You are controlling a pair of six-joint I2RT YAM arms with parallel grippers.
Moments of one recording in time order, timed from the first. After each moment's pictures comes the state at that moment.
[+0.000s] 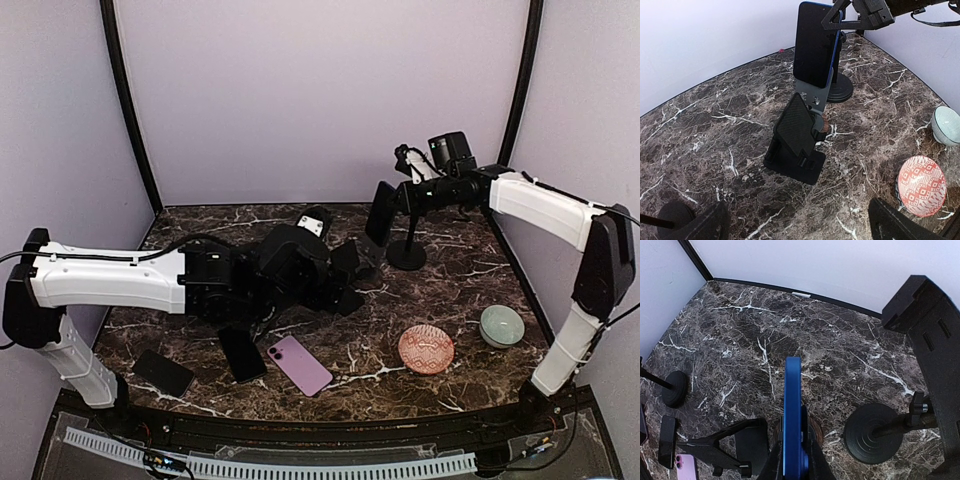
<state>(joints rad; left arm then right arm) -1.25 1.60 1.32 -0.39 -0.68 -0.44 0.46 1.69 1.48 -0.43 -0.21 0.10</state>
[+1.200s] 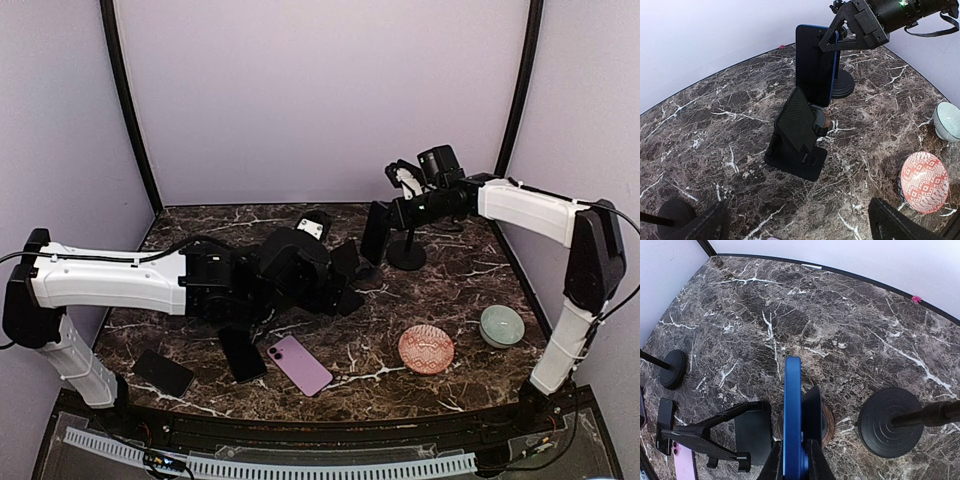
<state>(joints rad) -1.25 1.60 1.31 -0.39 -0.68 -0.45 0.47 1.75 1.45 -0.44 -0.26 0.09</state>
